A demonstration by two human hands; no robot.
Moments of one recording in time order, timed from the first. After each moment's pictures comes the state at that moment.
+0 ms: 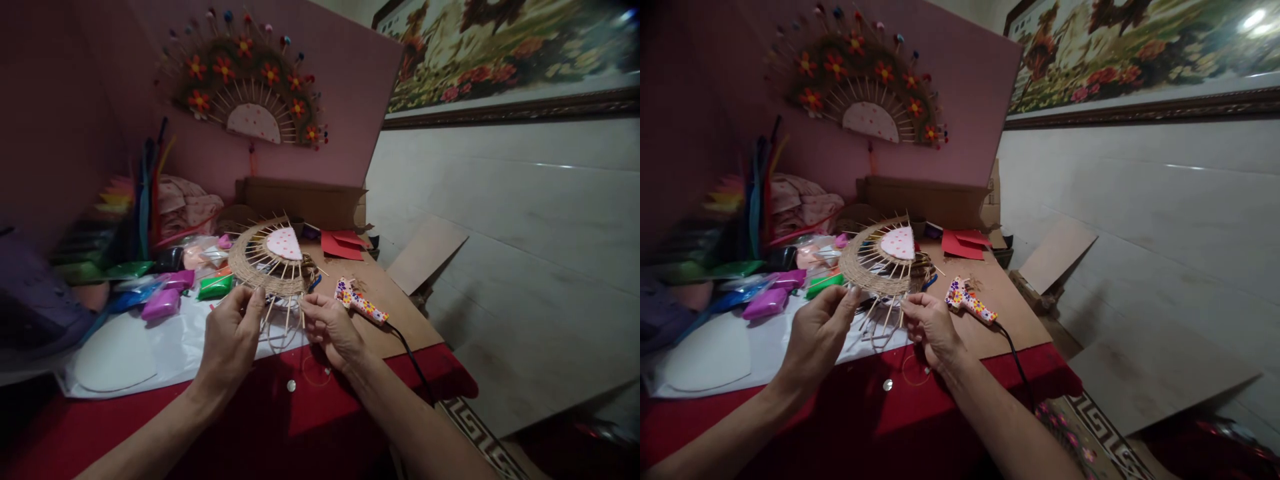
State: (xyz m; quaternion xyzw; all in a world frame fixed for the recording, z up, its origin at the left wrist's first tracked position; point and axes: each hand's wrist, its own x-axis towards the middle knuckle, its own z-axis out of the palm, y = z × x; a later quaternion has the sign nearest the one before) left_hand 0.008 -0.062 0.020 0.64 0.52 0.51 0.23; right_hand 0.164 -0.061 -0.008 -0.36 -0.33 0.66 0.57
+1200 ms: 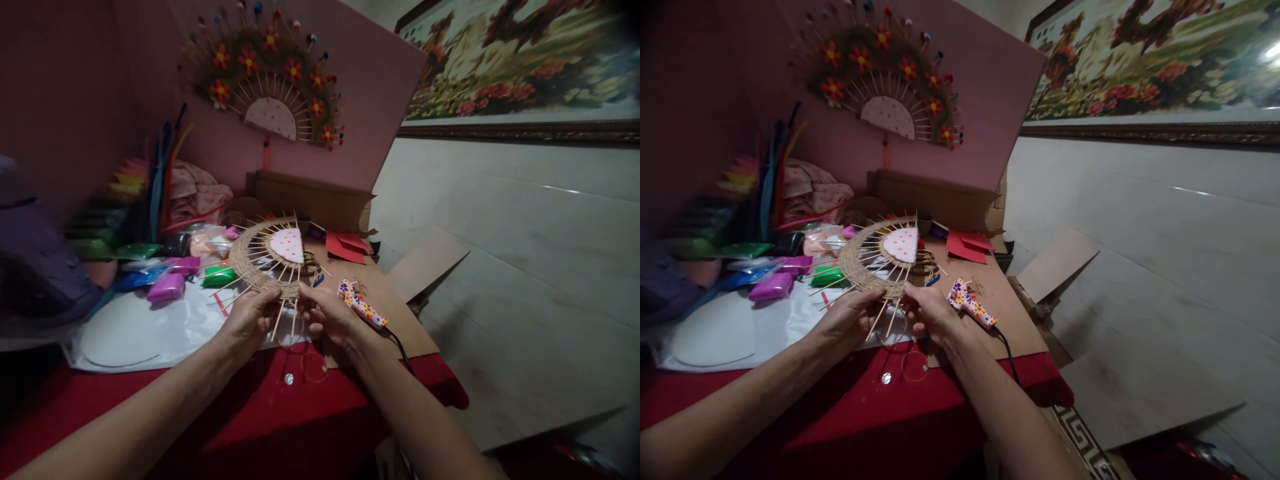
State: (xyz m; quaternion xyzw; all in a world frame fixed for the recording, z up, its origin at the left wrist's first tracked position) left_hand 0.025 -0.031 -0.007 0.29 0.36 0.53 0.71; right_hand 0.170 -0.038 0.004 -0.46 -0.40 0.67 0.42
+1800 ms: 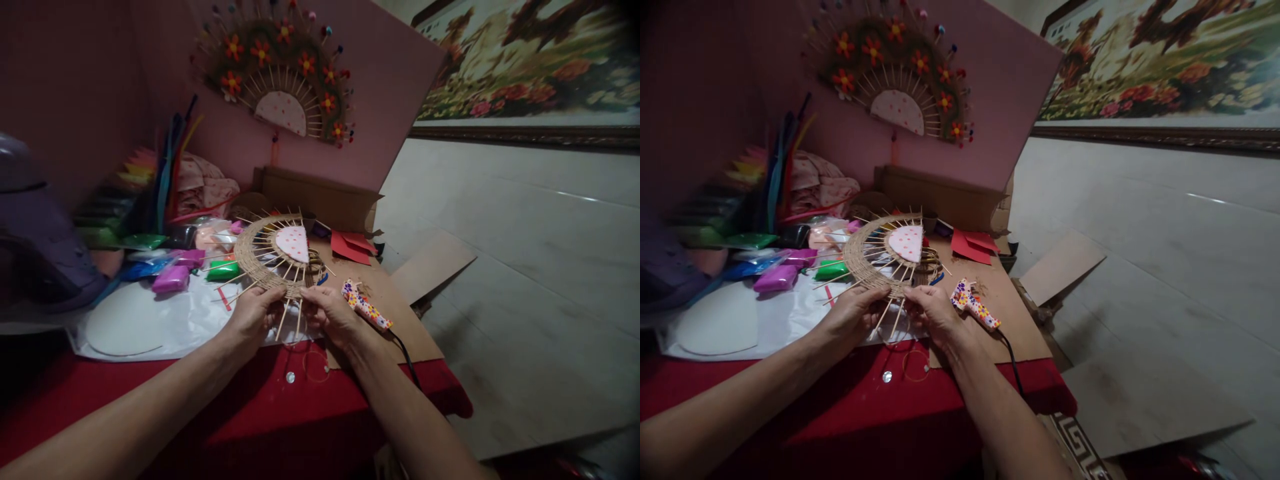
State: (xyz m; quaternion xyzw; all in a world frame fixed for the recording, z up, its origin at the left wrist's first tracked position) left_hand 0.028 -0.035 -0.005 0.30 0.38 0.55 0.69; right_hand 0.170 -0.035 -0.005 -0.44 -0.42 0.65 0.46
